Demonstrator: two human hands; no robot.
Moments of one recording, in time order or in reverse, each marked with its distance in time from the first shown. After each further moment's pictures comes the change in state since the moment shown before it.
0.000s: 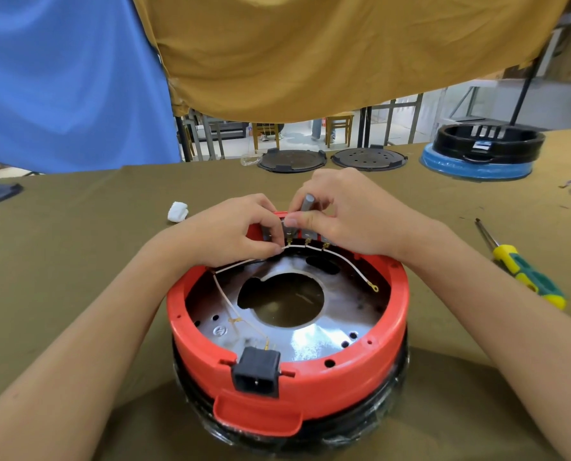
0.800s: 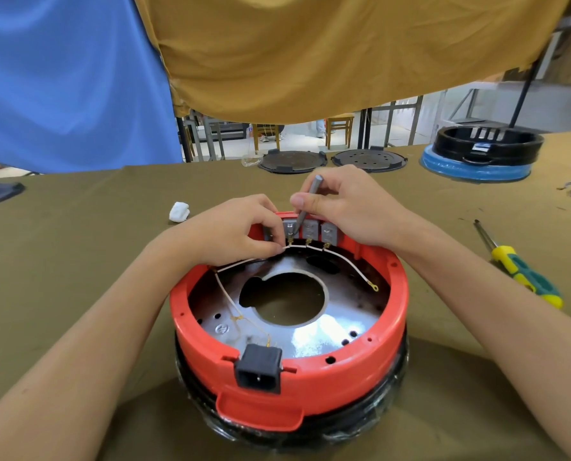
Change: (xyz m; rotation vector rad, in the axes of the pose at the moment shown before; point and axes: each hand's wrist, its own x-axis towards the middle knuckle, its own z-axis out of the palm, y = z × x) left_hand 0.000 0.000 0.001 -0.003 0.017 -0.009; right_hand 0.007 0.014 0.008 0.266 0.136 0.165
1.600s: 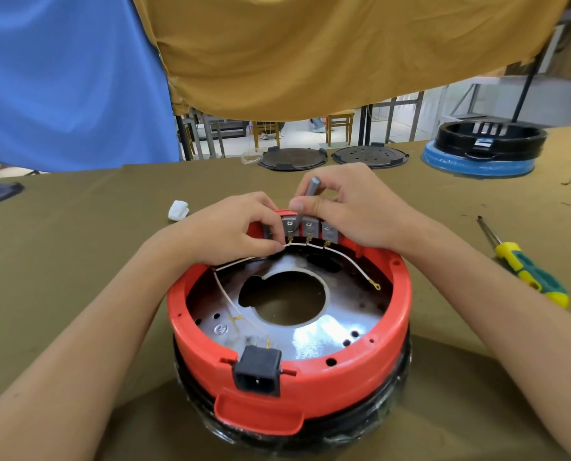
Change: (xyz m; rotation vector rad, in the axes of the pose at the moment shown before) left_hand 0.000 -0.003 -0.001 0.014 0.002 0.014; right_hand -0.005 -0.001 -0.002 -0.046 -0.042 -0.084
